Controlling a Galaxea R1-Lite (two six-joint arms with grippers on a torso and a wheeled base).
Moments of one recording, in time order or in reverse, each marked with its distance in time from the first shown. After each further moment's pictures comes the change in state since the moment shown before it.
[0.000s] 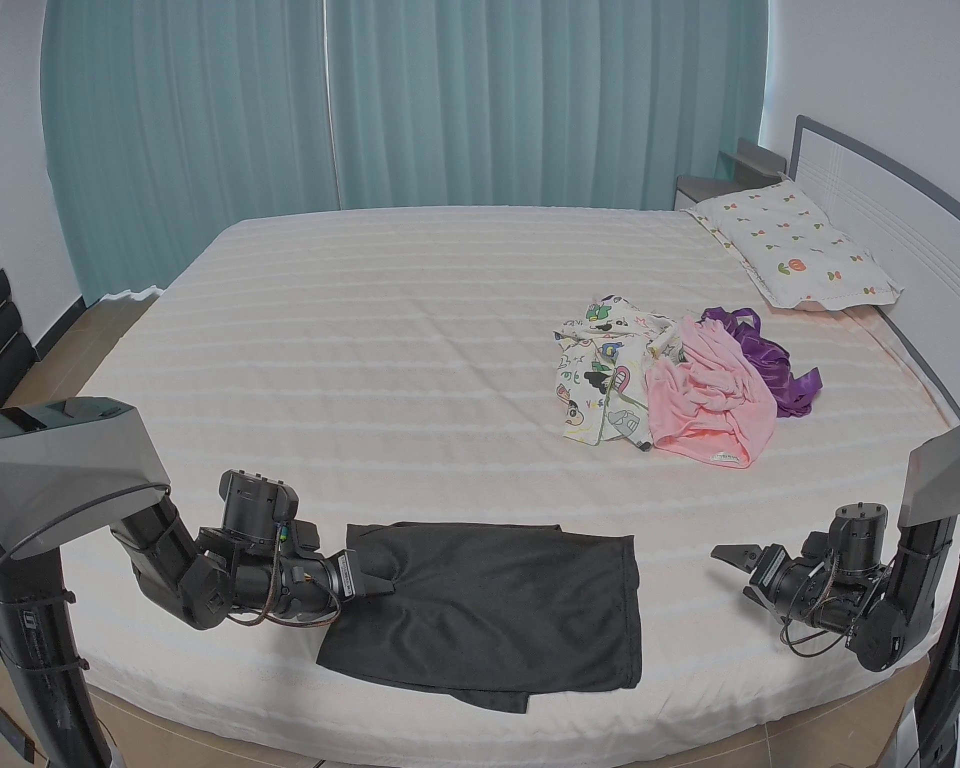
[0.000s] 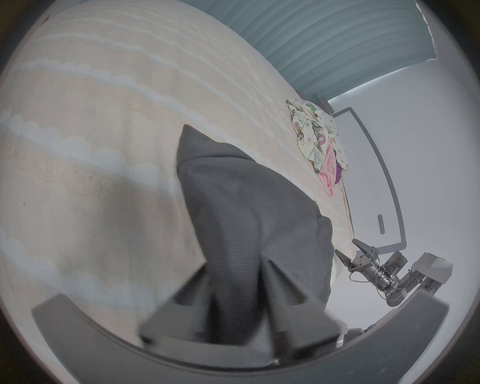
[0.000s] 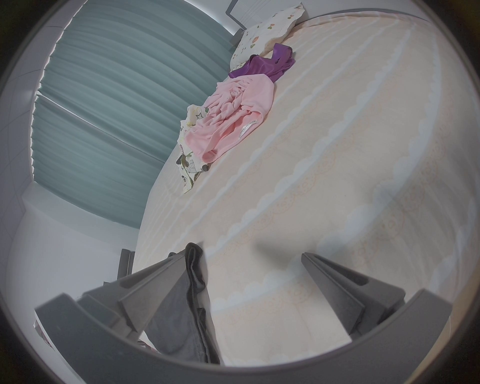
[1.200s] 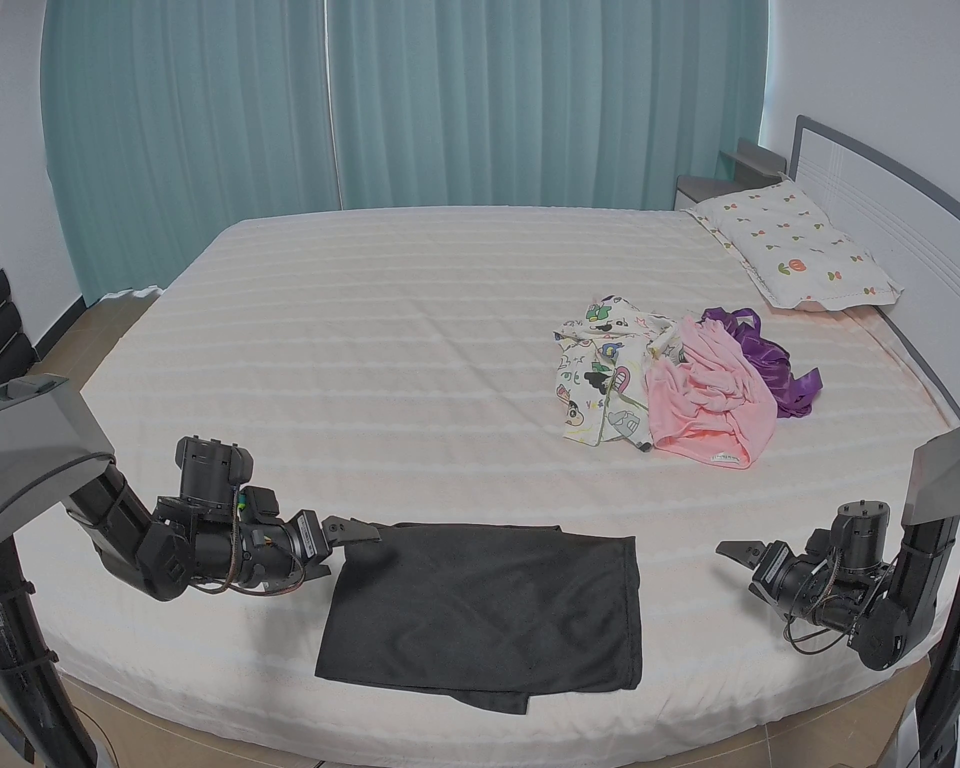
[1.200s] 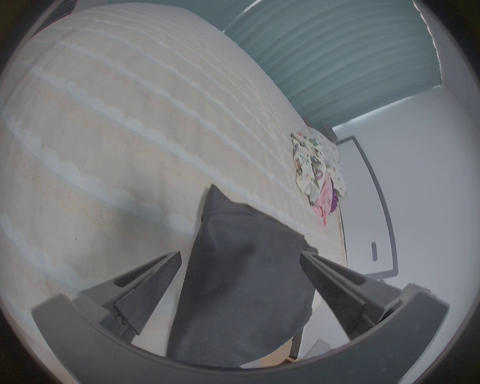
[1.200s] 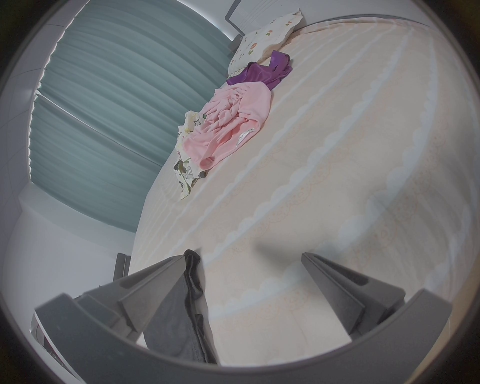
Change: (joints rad) left arm 0.101 -0.118 -0.022 0.082 -0.009 -0.054; right arm -0.001 -0.017 -0.002 0.014 -0.040 -0.002
